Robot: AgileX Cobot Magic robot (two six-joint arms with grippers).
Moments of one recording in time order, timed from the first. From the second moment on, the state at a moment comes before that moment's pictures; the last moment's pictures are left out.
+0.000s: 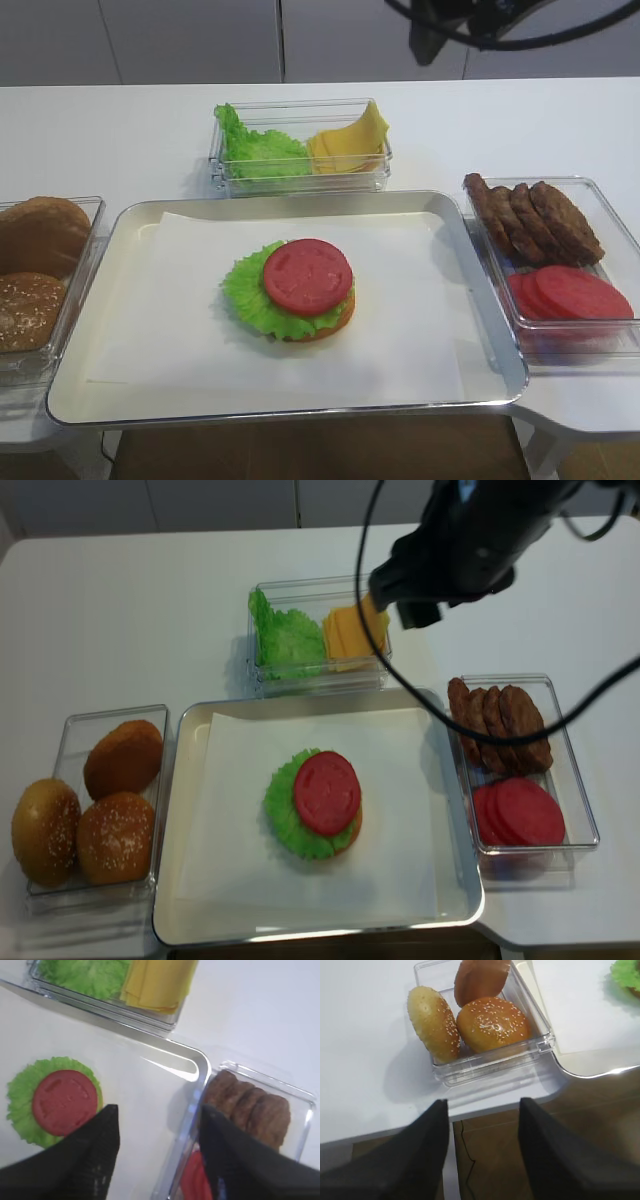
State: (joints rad) left arm -0.10 -0.02 -0.49 0.06 1.19 0.00; right arm 0.58 1.54 -1.65 -0.13 1.25 0.21
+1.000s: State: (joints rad) left arm -0.10 -0.02 -0.49 0.06 1.19 -0.01; right arm 0.50 0.91 -1.13 -0.20 1.26 0.26
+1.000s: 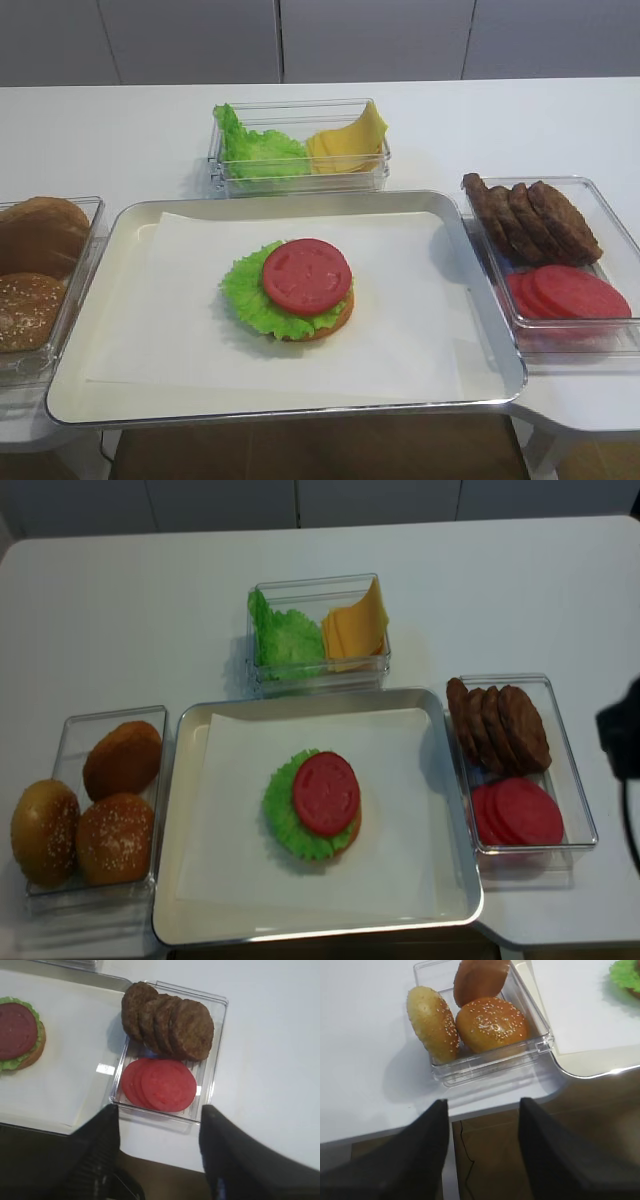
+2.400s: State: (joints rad) left arm -0.10 -0.02 -0.49 0.06 1.19 -0.01; right arm 0.09 0.03 -0.55 0.06 1.20 -0.03
